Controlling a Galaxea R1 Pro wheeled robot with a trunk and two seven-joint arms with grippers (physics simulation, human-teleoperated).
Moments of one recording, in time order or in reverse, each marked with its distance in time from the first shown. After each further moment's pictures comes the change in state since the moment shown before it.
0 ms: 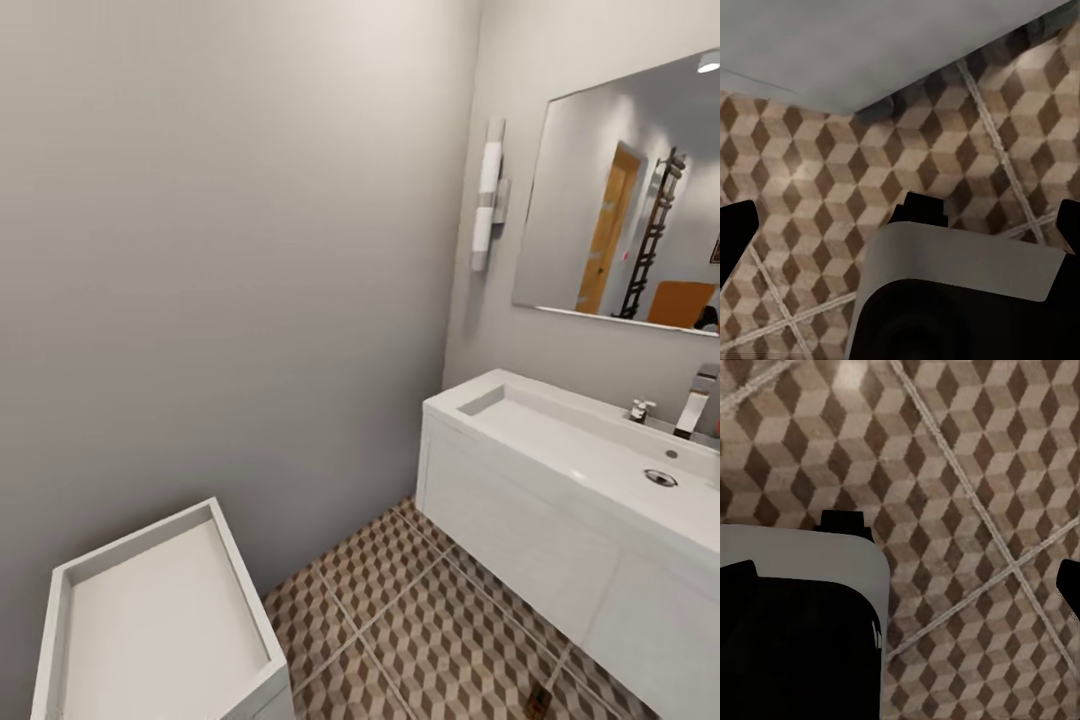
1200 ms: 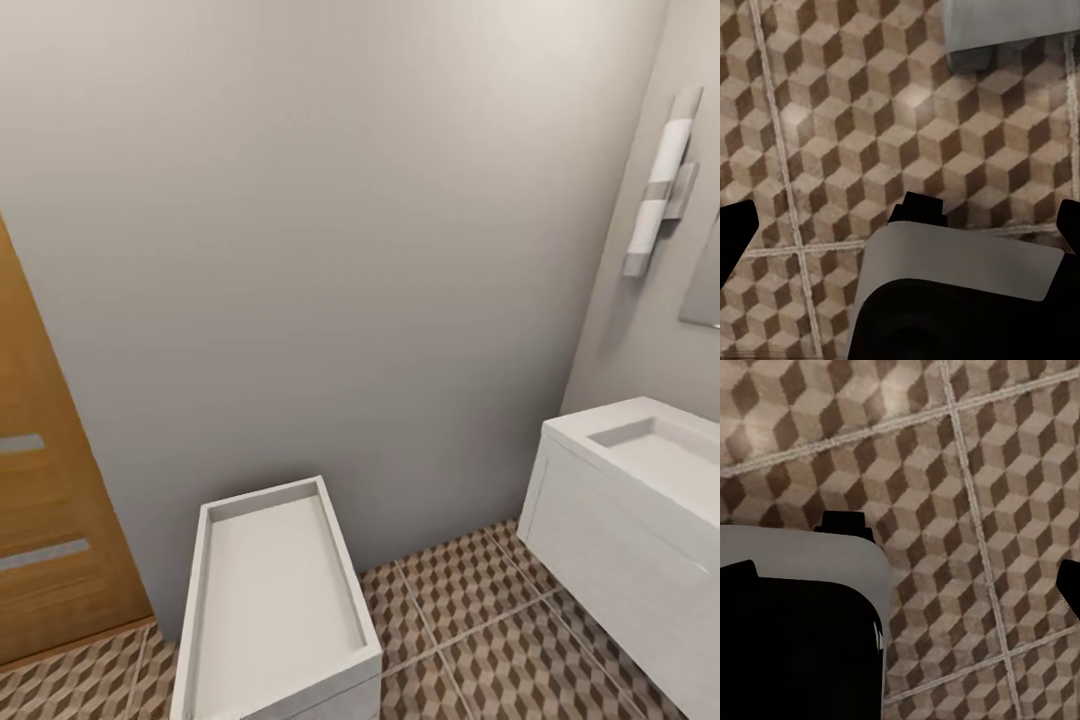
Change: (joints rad) left arm 0.000 -0.001 0.000 0.000 0.000 0.001 0.000; right arm 0.000 0.002 0.000 0.000 0.000 -0.001 -0.001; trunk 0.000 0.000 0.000
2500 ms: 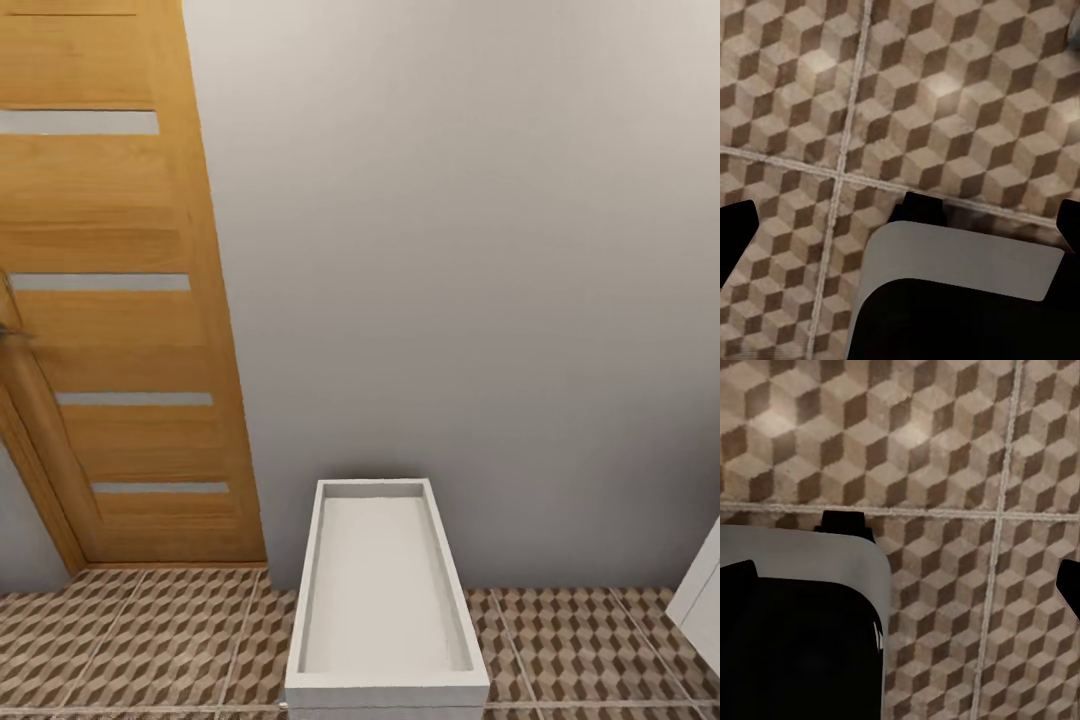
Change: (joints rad) left arm 0.000 0.000 0.000 0.000 0.000 0.000 0.000; right arm 0.000 0.000 0.000 0.000 0.000 0.000 0.000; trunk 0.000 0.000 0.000
